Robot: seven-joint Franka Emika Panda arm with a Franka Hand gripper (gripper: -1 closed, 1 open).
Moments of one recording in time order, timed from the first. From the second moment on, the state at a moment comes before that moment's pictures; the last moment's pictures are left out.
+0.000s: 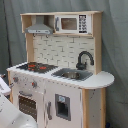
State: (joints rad) arm -0.72 -0.64 1.84 -2.10 -1.28 2.11 0.42
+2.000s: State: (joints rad) arm -0.46 -0.64 1.58 -2.37 -1.50 2.12 0.06
